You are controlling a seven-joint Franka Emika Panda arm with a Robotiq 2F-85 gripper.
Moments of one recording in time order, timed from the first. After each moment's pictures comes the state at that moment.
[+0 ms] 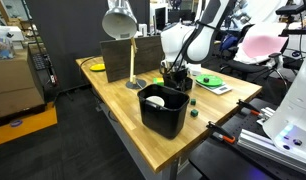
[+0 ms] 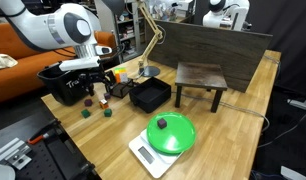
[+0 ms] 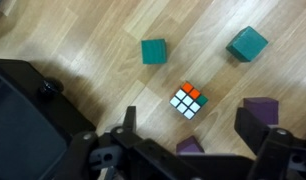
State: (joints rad) arm 0.17 0.26 0.14 -2.52 -0.47 2.59 0.04
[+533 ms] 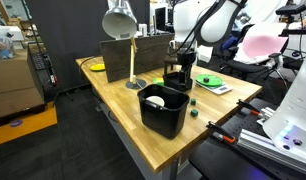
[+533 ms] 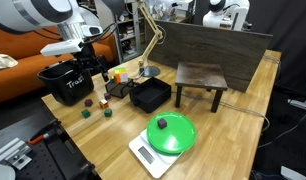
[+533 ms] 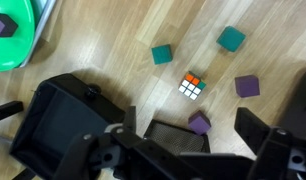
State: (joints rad) arm 0.16 -0.06 0.14 -2.69 -0.37 2.60 0.10
